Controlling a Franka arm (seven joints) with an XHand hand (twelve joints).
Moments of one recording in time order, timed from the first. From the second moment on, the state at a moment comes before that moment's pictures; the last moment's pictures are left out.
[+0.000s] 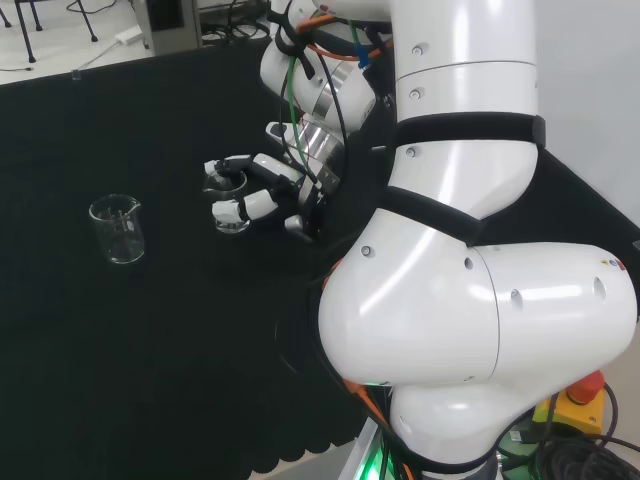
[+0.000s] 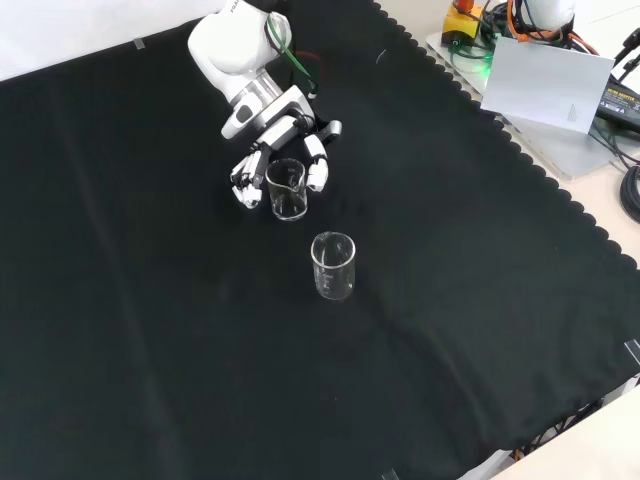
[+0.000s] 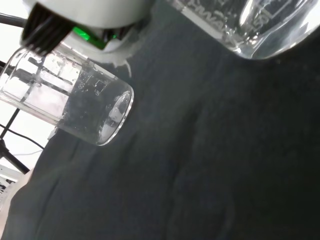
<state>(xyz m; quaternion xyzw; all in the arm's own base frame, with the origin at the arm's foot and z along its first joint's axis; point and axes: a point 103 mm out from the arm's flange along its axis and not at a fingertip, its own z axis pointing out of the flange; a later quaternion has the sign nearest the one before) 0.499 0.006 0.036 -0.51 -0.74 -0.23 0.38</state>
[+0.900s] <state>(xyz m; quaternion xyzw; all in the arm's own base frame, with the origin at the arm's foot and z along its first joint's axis) 0.503 0.024 0.043 -0.57 -0.71 -0.26 0.32</state>
